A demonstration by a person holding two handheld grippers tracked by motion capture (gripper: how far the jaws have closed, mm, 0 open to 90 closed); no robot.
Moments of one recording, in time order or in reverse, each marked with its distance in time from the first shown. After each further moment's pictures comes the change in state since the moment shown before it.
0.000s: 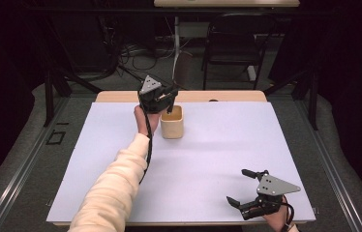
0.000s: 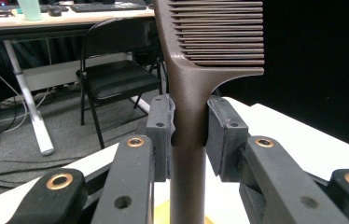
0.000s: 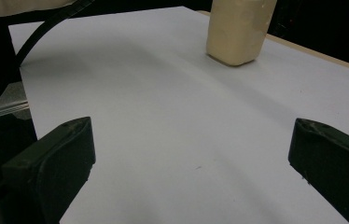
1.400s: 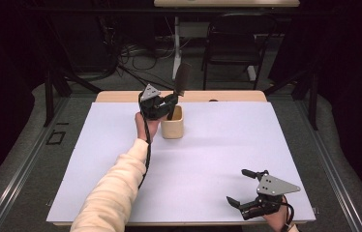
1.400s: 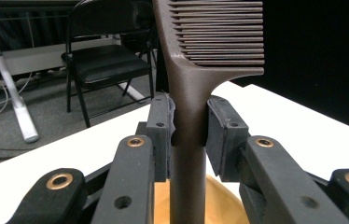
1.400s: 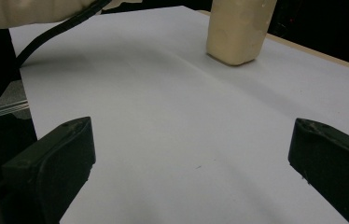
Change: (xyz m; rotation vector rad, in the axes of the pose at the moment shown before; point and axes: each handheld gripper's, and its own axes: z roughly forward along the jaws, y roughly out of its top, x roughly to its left) left arm 0.009 -0.032 0.009 0.040 -0.045 -0.021; right arm 0.000 0.000 0.000 -0.001 0.000 0.001
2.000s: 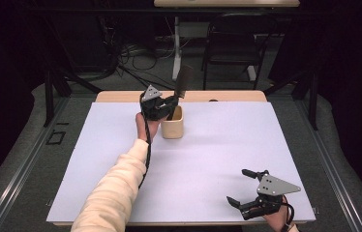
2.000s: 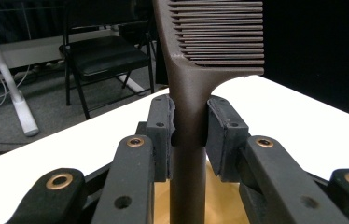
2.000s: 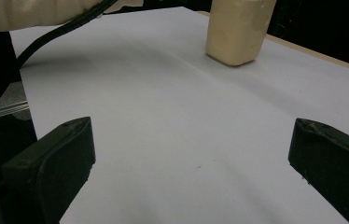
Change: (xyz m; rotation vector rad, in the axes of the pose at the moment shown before) left arm 0.002 -0.004 0.005 0.036 -0.008 0.004; right arm 0.000 0.000 -0.001 -0.004 -0.003 -0.002
